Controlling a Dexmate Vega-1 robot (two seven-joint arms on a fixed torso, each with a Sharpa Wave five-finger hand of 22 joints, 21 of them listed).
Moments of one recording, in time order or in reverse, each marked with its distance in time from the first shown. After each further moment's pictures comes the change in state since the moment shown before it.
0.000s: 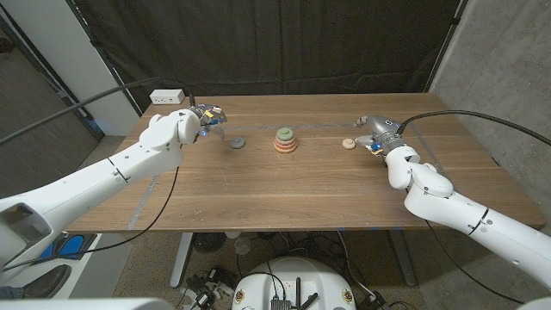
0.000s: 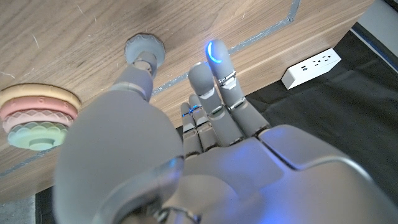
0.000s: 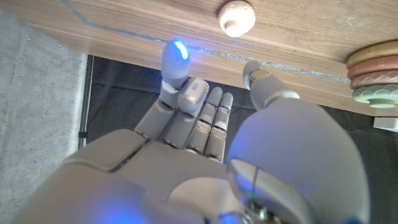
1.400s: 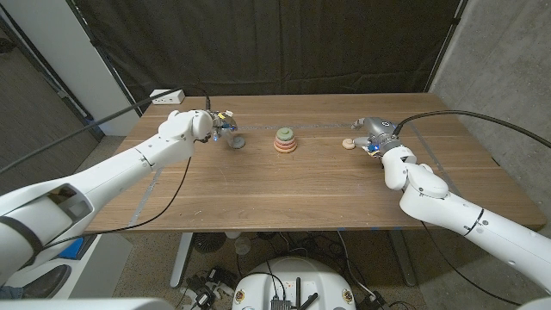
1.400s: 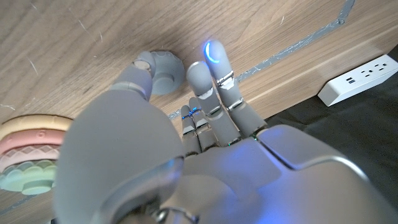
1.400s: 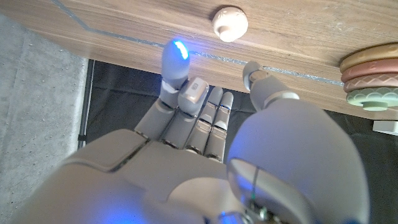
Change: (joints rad) left arm -0.135 -0.151 0.092 0.299 0.009 -0.199 -0.070; left_hand 0.020 0.012 -0.034 0.001 -0.007 -0.033 0.001 0.017 -0.005 -0.031 0.003 0.012 -0.021 -0.018 0.007 0.003 -0.029 -0.011 0.000 -0.008 0.003; right arm 0.016 0.011 -0.029 -0.020 -0.013 -0.052 0.028; right_hand -0.005 0.005 0.000 0.000 0.008 0.016 -0.005 0.000 -0.009 0.023 -0.002 0.000 -0.019 0.000 0.000 -0.004 0.000 0.000 0.000 0.000 -0.005
